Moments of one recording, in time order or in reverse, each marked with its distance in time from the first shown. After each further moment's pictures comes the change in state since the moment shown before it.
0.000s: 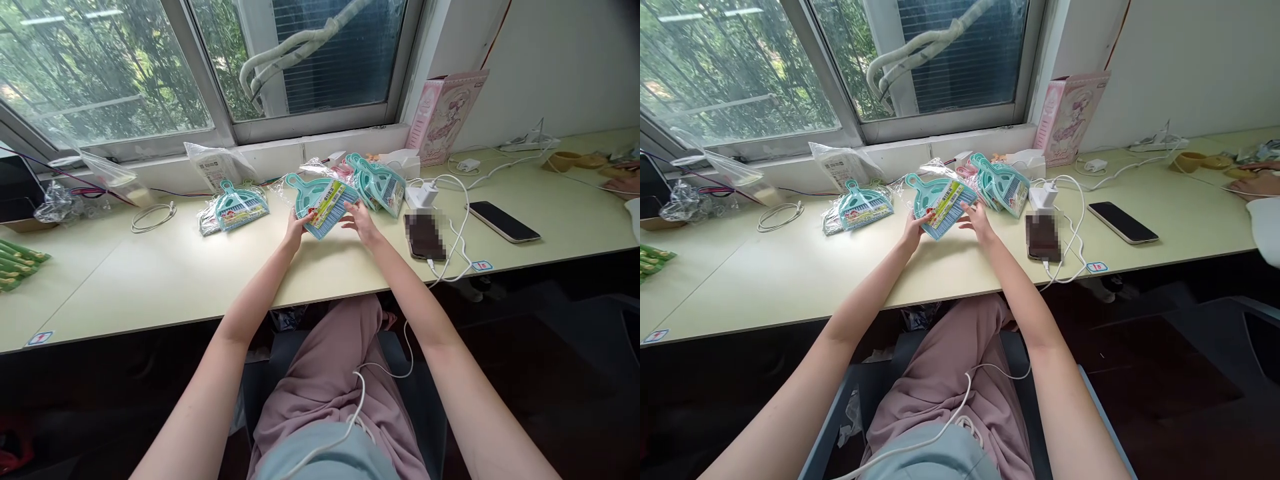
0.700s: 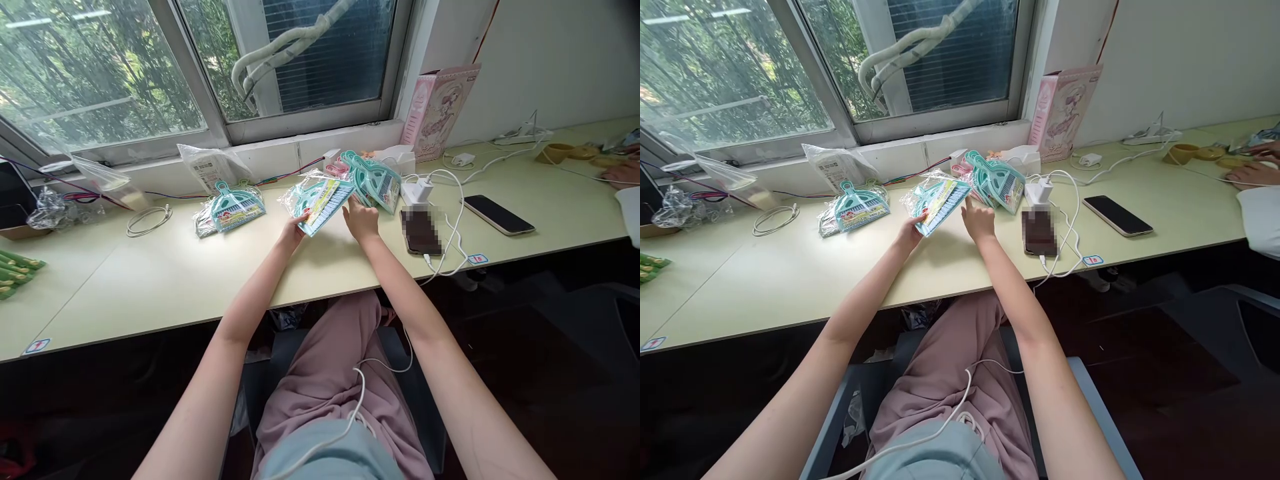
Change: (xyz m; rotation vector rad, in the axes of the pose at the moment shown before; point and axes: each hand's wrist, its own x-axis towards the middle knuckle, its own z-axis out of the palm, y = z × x) left_hand -0.001 0.007 0.002 -0.230 0.021 -0.305; right_hand -0.010 -0.005 0.001 -1.621 0.230 -0.213
